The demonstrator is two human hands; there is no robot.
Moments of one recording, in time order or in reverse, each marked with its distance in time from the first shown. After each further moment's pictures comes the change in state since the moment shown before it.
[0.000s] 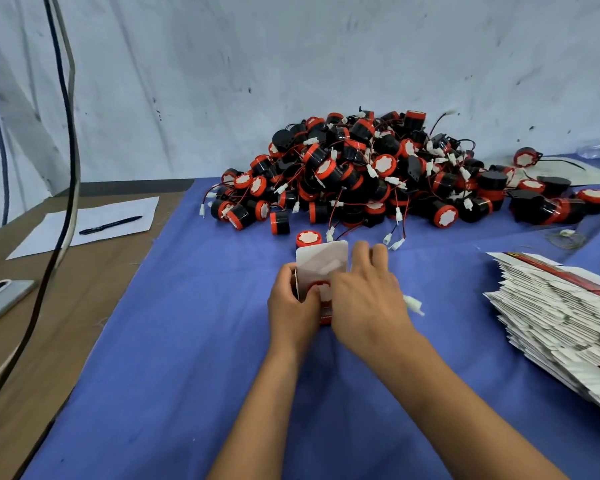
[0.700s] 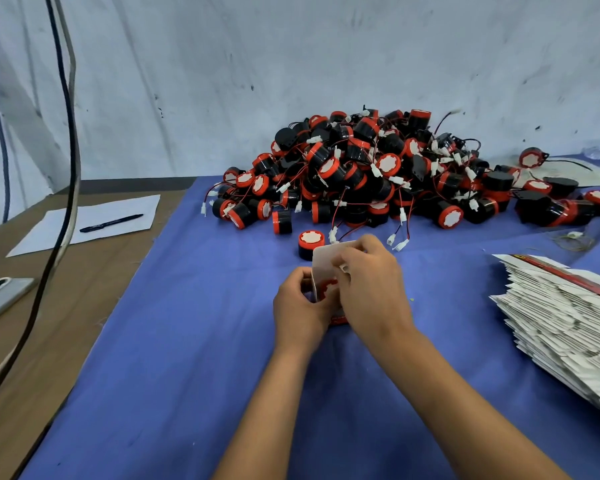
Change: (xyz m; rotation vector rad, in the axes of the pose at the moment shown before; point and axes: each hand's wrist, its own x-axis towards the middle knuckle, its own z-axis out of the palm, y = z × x) left_hand 0.000 0.002 0.004 0.115 -0.028 0.012; right_hand 0.027 0.014 0.032 0.633 0.393 0.011
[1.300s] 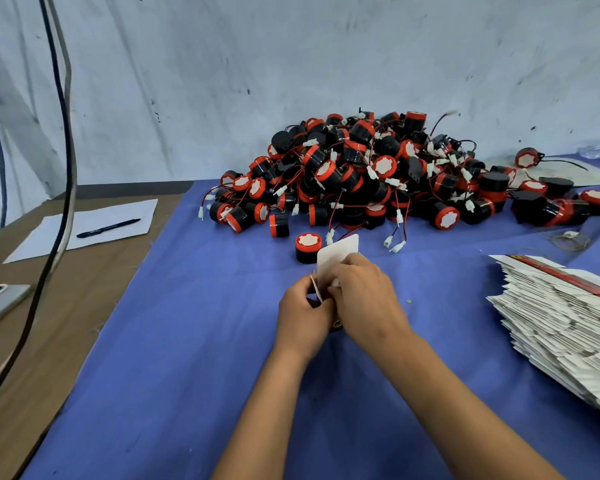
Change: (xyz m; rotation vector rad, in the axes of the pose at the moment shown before) left_hand -0.003 0.008 0.002 -0.060 -0.157 -0.091; right_hand 0.000 0.009 0.003 -0.173 -0.238 0.005
